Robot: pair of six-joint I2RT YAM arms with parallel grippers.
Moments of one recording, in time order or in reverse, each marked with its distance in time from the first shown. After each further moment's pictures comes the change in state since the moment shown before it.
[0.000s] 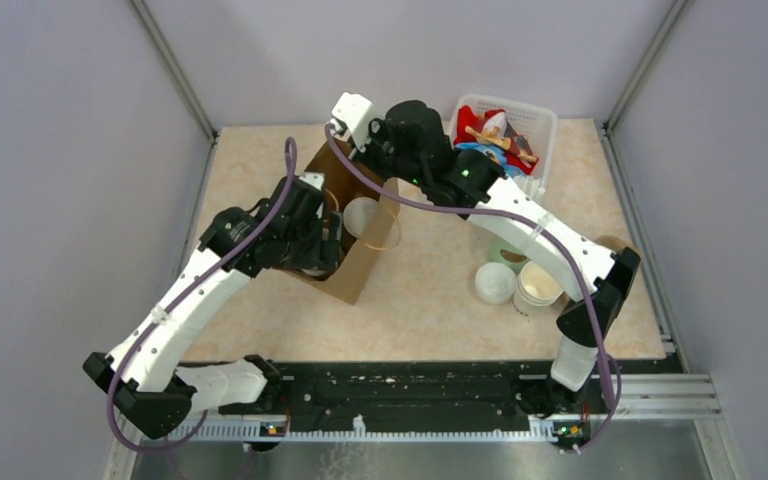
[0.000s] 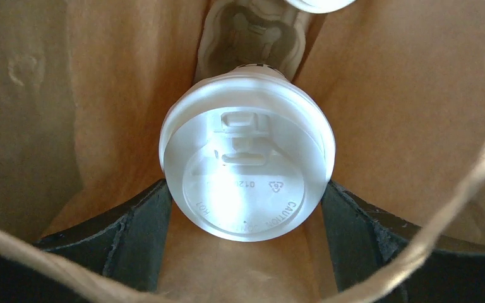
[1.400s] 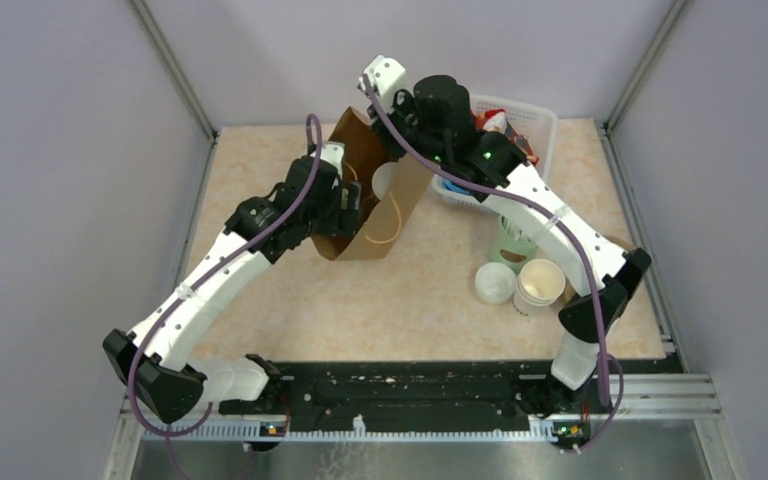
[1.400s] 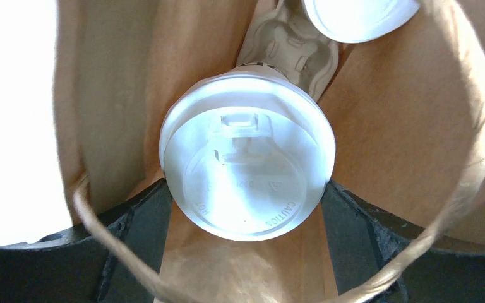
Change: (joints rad) left arm 0.031 0.088 -0.047 0.372 -0.063 0.171; right arm -0.083 -0.005 0.078 0.016 -0.094 0.176
